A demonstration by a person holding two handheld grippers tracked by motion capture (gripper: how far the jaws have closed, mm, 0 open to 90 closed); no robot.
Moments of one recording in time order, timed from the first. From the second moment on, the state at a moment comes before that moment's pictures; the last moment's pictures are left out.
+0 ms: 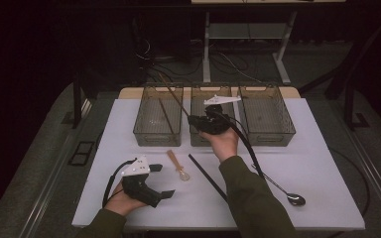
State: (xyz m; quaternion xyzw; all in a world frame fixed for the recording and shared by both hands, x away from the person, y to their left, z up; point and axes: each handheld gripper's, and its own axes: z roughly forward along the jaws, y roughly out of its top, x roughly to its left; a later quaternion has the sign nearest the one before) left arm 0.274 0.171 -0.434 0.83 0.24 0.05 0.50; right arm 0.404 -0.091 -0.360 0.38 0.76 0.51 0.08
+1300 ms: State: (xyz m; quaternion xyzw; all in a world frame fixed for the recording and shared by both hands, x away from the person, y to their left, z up) left arm 0.276 0.174 -0.433 0.83 0.24 0.05 0.51; right arm 0.456 0.008 -0.396 0.40 0.80 0.44 0.10
